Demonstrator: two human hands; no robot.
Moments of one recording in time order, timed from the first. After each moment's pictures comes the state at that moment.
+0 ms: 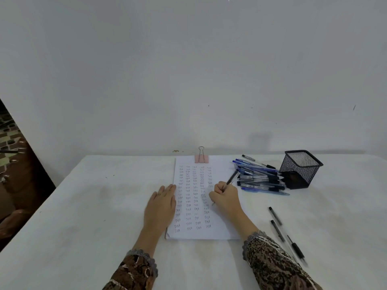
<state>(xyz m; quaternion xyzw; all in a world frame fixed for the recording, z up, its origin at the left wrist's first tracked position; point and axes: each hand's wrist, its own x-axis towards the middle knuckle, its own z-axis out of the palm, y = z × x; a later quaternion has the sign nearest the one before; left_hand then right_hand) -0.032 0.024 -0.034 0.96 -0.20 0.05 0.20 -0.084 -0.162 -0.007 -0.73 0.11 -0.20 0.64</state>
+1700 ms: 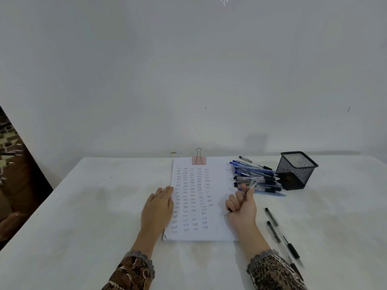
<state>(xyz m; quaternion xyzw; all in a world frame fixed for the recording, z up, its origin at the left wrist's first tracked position) -0.034 0.024 -0.034 0.95 -0.18 0.05 0.23 -0.108 -0.183 -0.006 -0.19 0.18 -0.24 0.94</state>
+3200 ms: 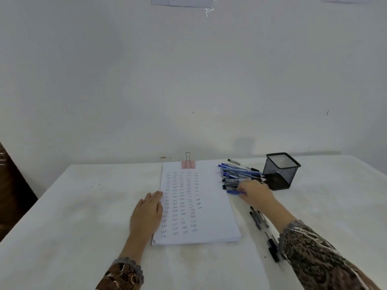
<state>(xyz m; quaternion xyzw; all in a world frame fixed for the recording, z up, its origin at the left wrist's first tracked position) -0.036 0.023 -0.030 0.95 -0.18 0.05 0.25 -0.112 -0.291 0.024 -0.99 0.10 -0.02 0.05</state>
